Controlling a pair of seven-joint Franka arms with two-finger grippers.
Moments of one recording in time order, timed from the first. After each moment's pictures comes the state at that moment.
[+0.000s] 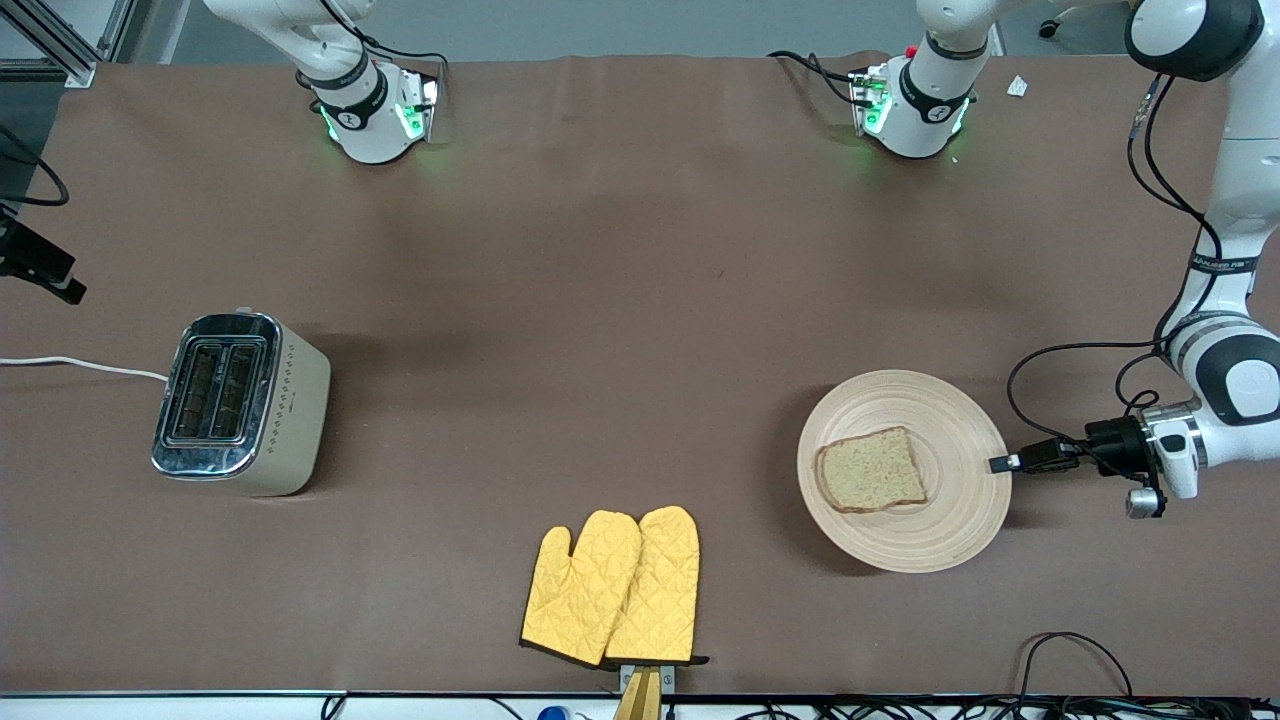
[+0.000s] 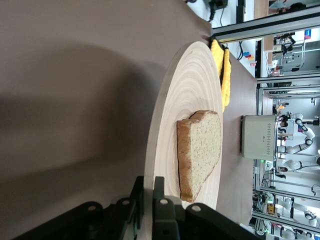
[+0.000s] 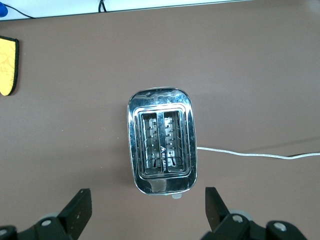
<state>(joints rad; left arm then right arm) 0.57 0.85 -0.34 -1.49 -0.79 1.90 0.71 0.01 0.00 -0.13 -1.56 -0.01 1.67 -0.03</state>
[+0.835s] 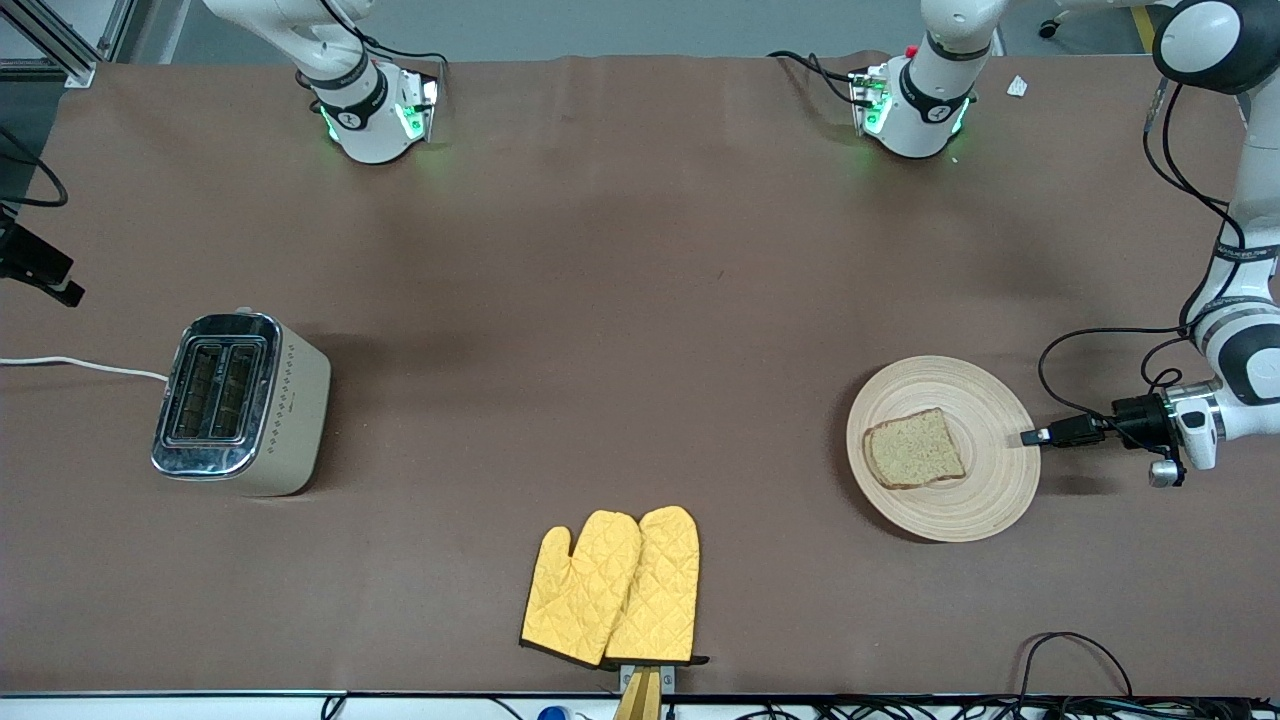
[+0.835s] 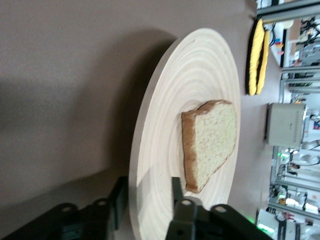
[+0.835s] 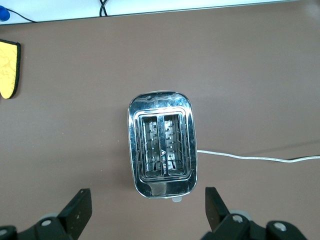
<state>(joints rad) 0.68 0.91 -0.34 -1.49 -0.63 1.87 0.74 0.01 0.00 -0.13 -1.56 -0.01 1.68 -0.03</state>
